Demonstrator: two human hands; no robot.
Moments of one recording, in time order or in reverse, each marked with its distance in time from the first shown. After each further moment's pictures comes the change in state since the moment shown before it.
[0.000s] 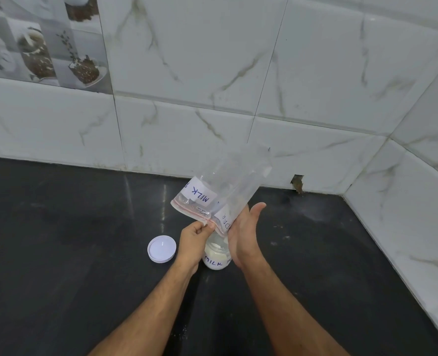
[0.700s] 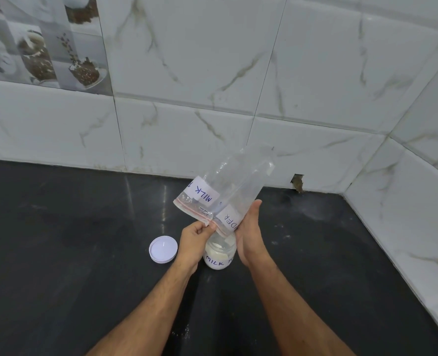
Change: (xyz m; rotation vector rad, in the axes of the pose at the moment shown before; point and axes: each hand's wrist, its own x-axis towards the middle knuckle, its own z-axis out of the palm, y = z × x) left_hand 0.001 0.001 -0.004 0.029 -0.031 0.024; right_hand 0.008 0.003 -0.018 0.052 -0.051 0.090
